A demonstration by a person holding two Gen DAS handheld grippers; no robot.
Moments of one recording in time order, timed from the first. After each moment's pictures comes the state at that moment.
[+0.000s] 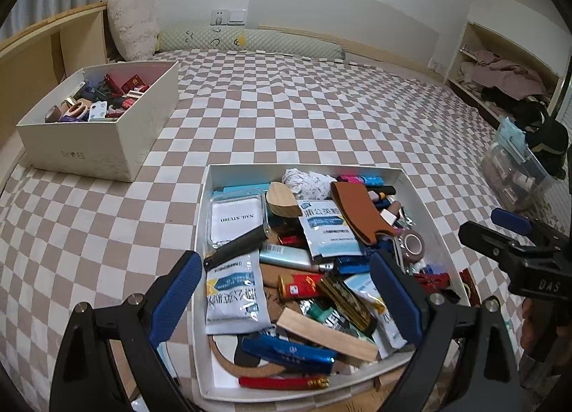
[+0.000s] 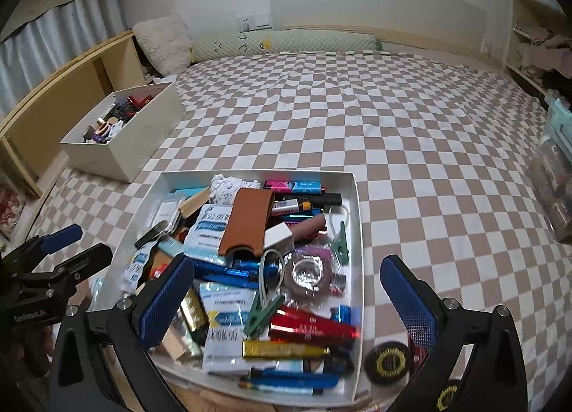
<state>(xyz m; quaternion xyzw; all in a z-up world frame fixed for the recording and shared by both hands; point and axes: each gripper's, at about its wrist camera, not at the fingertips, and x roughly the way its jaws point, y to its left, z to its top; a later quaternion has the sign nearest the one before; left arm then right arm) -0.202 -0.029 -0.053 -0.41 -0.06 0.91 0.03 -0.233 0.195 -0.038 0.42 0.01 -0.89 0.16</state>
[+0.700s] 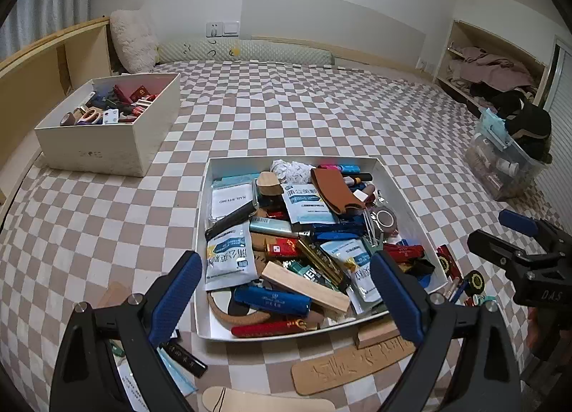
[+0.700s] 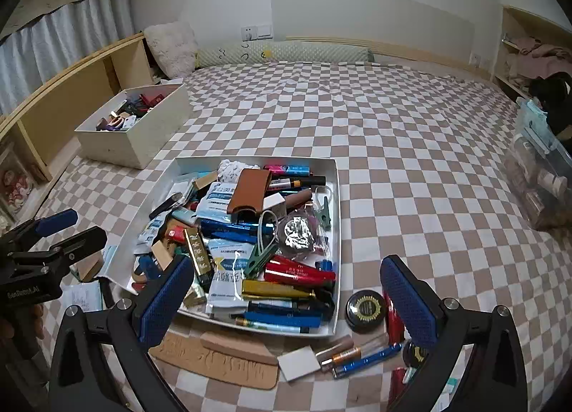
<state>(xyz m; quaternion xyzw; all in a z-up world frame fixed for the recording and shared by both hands) -0.138 -0.013 -0.031 -0.39 -0.05 0.92 0.03 -0.163 0.218 -0.020 0.40 0.03 -0.90 0.15</state>
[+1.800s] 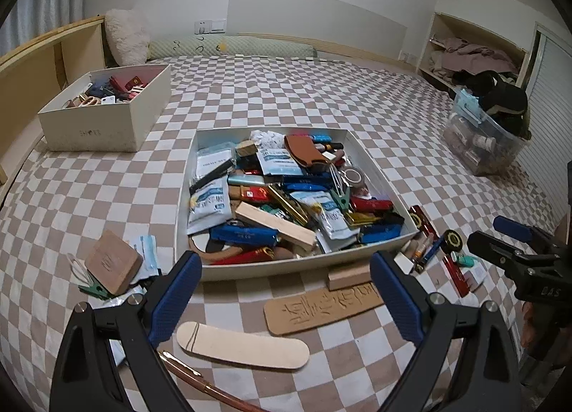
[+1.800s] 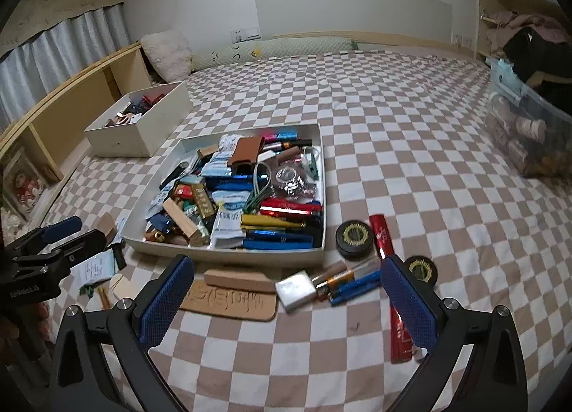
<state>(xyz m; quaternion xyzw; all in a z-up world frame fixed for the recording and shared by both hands) -0.067 0.013 -0.046 -0.40 -0.05 0.92 0.06 -0.089 0.260 -0.040 0.41 -0.02 -0.90 0.15</state>
